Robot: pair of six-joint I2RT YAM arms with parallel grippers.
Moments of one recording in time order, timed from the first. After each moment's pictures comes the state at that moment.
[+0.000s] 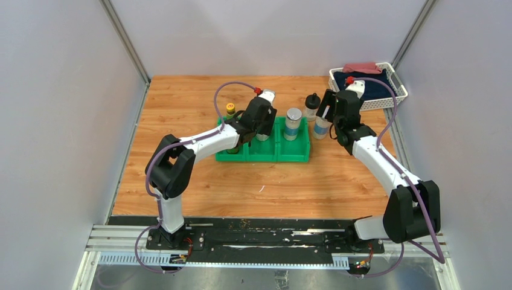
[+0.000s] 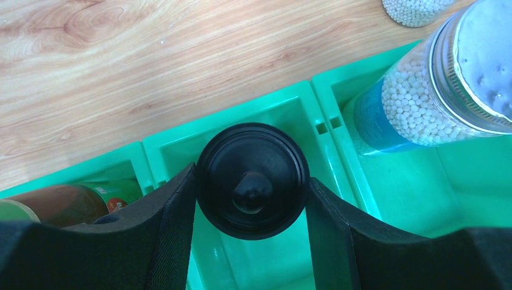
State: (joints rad) left arm -0.70 1.87 1.35 -0.08 -0.29 -0.19; right arm 0.25 1.35 1.00 -0.04 0.35 0.32
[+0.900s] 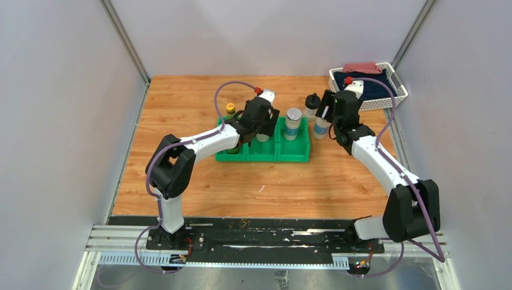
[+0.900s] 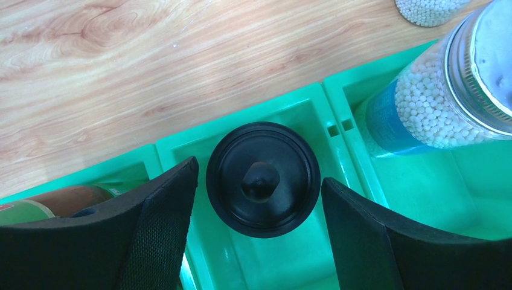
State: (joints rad) left arm -0.70 1.87 1.35 -0.08 -0.32 -0.16; right arm 0.26 1.35 1.00 -0.04 0.36 0.32
